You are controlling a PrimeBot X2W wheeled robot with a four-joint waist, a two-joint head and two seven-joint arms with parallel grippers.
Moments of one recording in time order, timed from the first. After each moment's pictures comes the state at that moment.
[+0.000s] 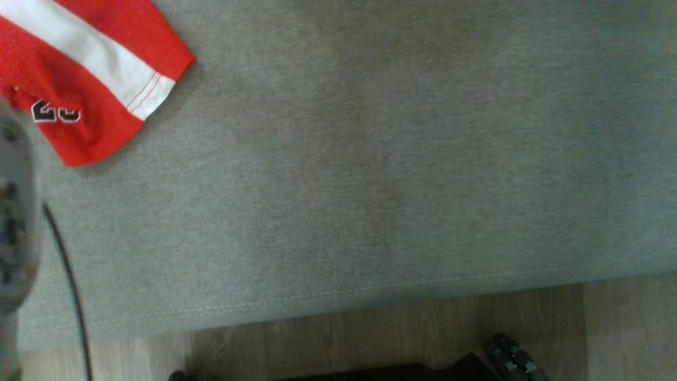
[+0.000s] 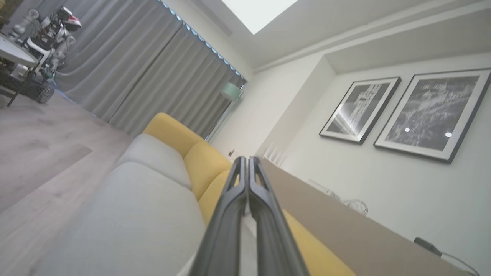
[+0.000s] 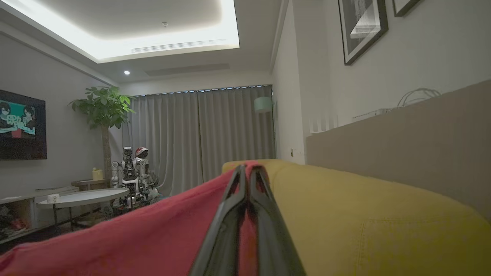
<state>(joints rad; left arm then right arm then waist) -1.71 0.11 -0.03 0.55 -0.75 0.03 -0.02 -1.67 -0.16 -0.22 0.60 0.14 0.13 -0.14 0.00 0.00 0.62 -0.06</state>
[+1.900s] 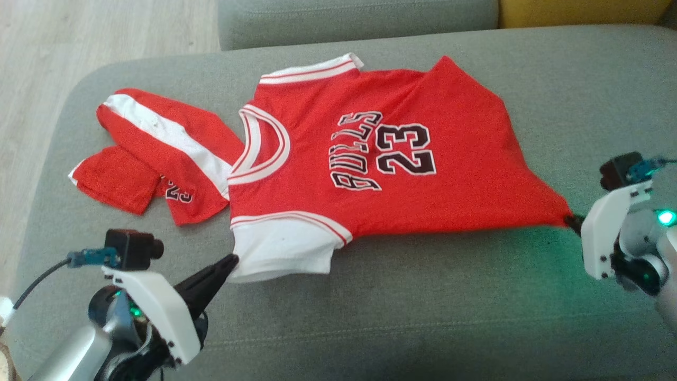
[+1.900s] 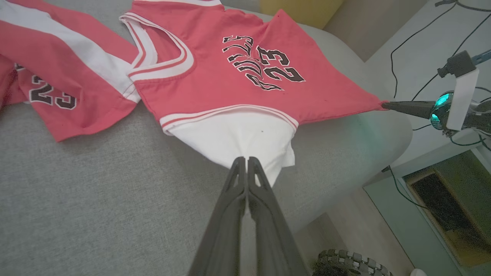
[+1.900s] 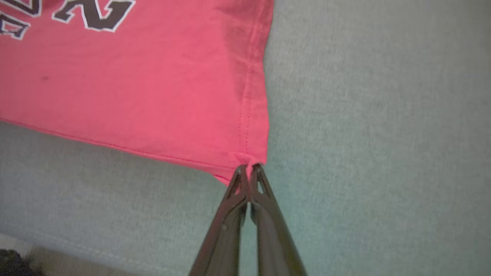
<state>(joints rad) -0.13 0.51 -0.51 0.04 -0.92 -0.12 0.28 -0.56 -0.54 0.51 0.72 0.66 0.13 0.39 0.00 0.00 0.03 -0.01</state>
